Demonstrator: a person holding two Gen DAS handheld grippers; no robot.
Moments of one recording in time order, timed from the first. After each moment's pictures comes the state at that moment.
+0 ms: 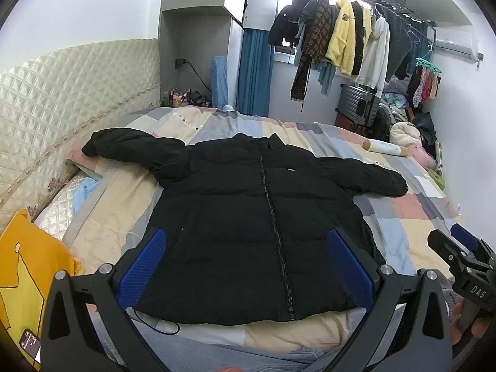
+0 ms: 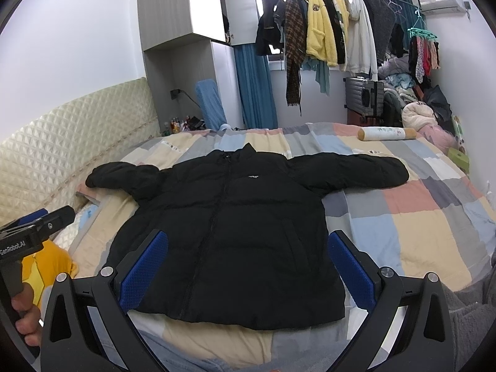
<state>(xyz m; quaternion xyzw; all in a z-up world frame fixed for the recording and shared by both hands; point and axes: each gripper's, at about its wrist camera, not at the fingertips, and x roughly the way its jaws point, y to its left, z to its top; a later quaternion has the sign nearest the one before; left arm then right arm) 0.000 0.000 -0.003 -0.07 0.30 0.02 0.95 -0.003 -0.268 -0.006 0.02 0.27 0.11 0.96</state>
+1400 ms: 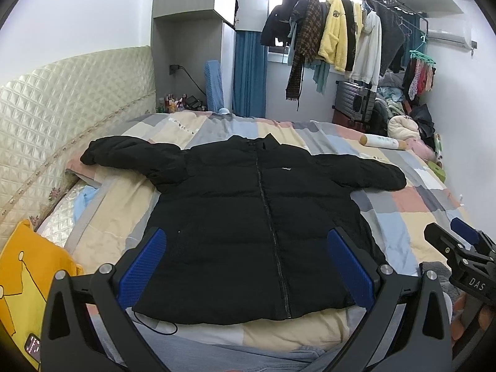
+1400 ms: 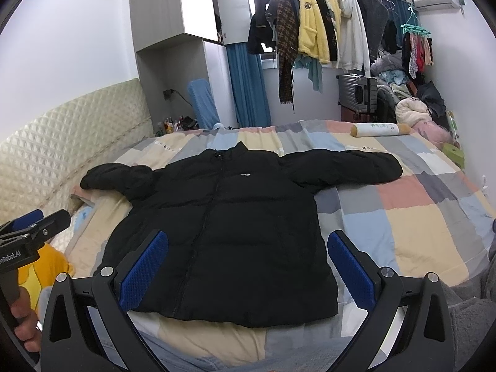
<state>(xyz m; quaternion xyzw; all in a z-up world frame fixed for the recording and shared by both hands) -0.003 -0.024 -0.001 -0.04 0.30 0.02 0.95 -0.006 -0.279 -0.006 0.03 0.27 0.09 0.96</state>
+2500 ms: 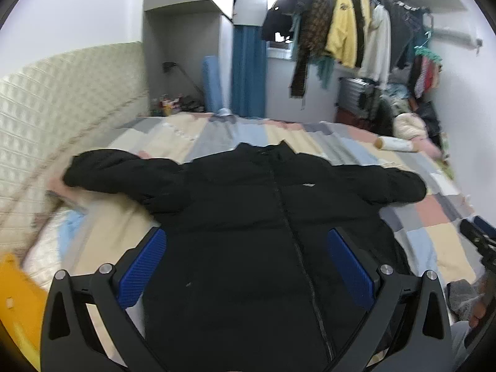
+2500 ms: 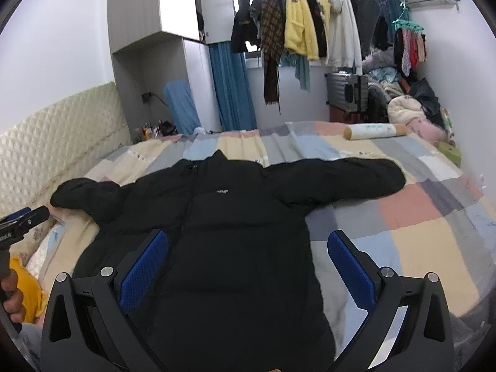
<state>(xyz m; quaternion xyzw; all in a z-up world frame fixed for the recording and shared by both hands) 0.125 0.038 -0.033 -0.04 0.30 0.00 0.95 0.113 -0.287 -0.033 0.03 0.27 0.06 0.96</state>
